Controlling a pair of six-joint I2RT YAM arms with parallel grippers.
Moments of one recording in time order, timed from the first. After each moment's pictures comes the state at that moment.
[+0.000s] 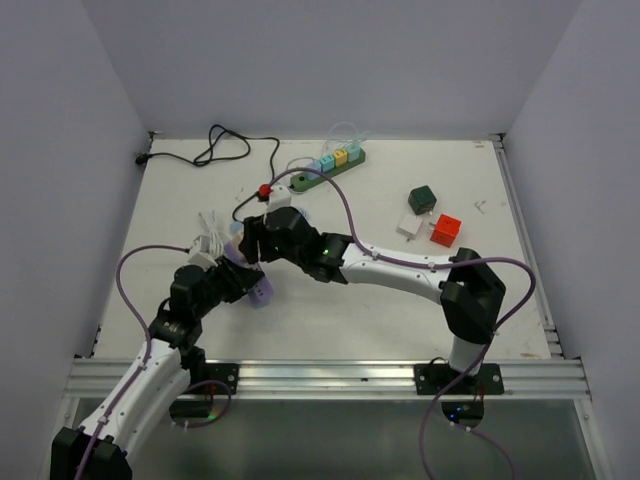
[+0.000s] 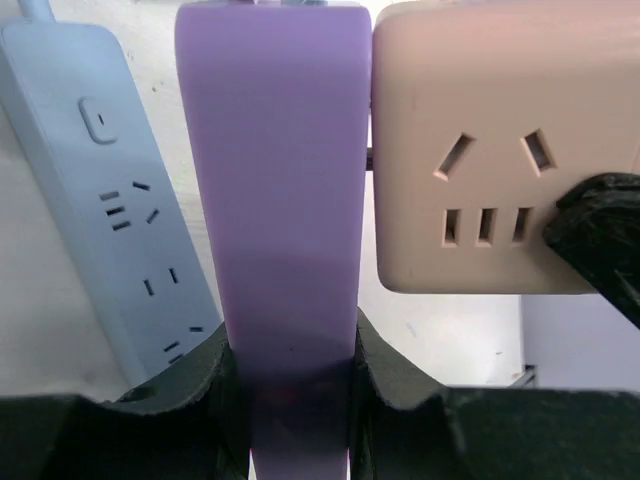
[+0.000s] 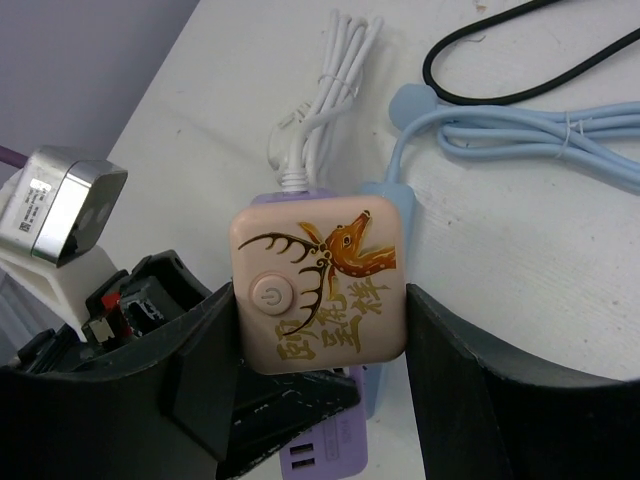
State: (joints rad) left arm -0.27 0.55 0.17 -0.04 0.24 -0.88; right arm 1.09 1.81 1.42 -0.05 0.25 0.55
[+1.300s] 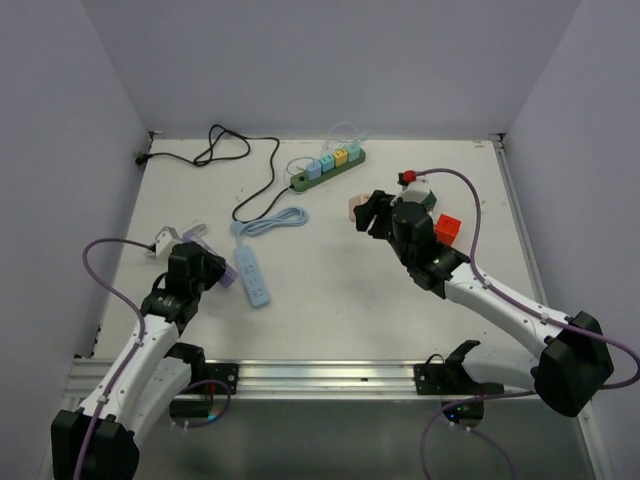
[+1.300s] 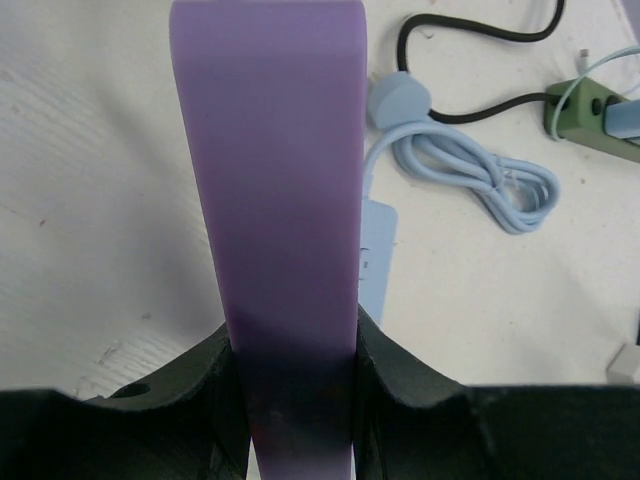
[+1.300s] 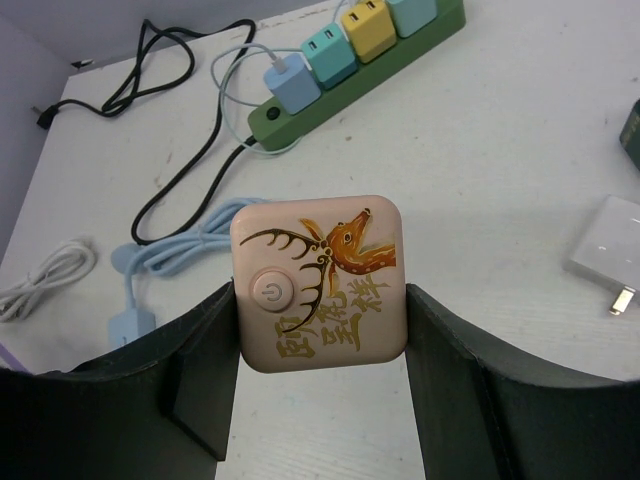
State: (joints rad) left arm -0.19 0.72 0.42 -0.35 -0.26 -0.93; right arm 0.68 1.18 0.82 0.06 0.40 0.56
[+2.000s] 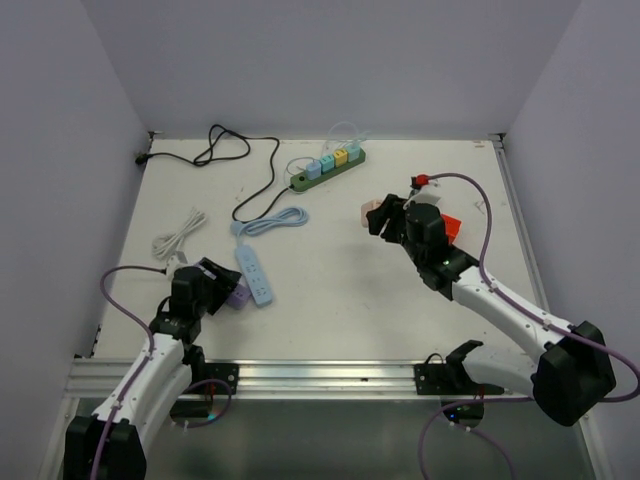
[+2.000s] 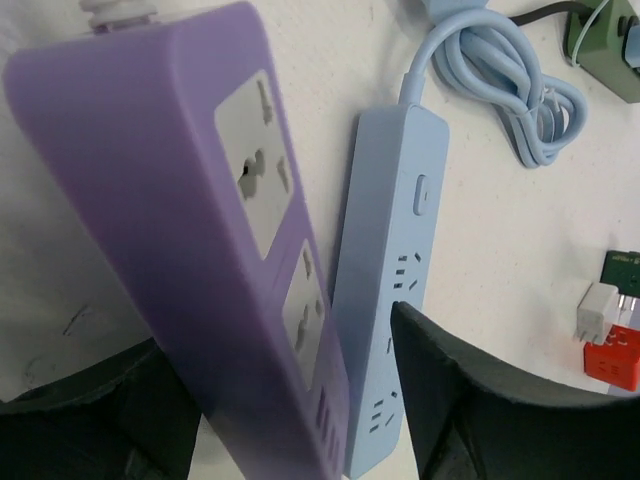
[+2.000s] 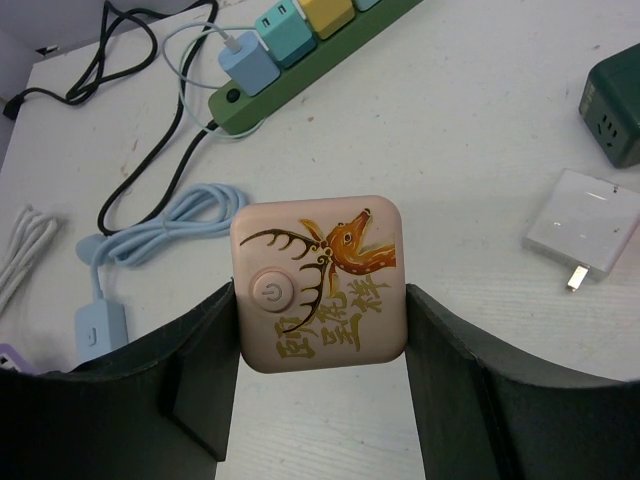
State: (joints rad) left arm -0.13 0.65 0.14 -0.15 -0.04 -1.01; right arm 0.57 1.13 0.74 0.04 0.30 0.57
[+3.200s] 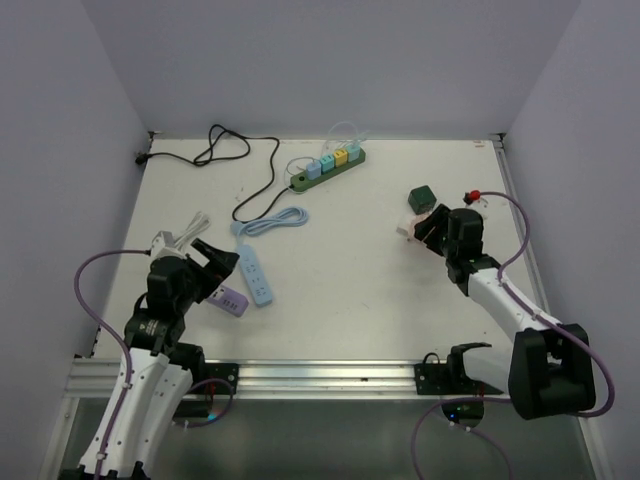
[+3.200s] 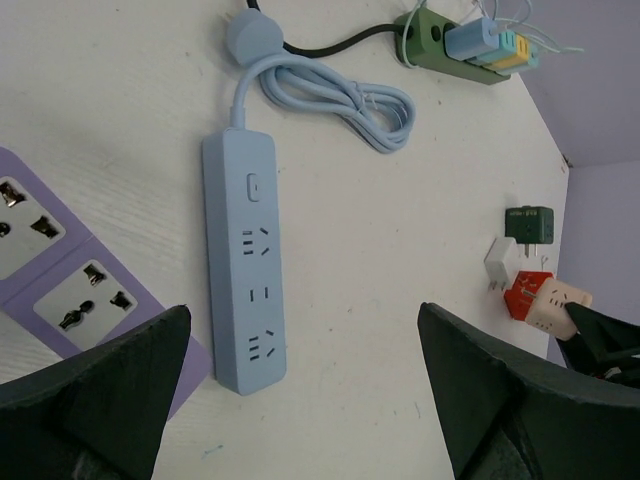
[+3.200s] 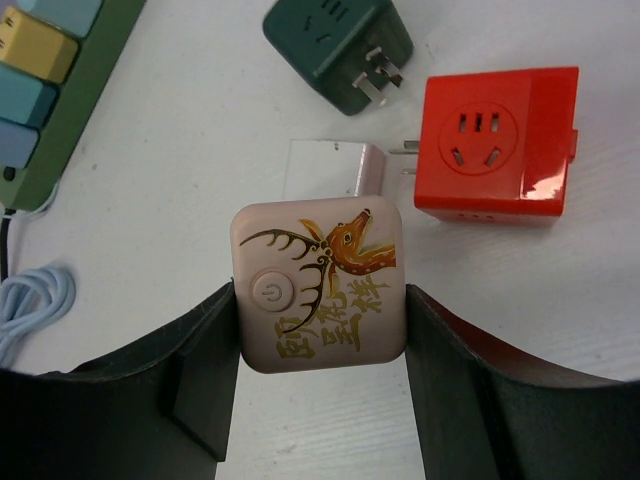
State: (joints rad) left arm -0.13 0.43 0.43 -0.54 0.02 -0.93; right arm 0.14 1.16 0.58 0.04 0.14 0.64
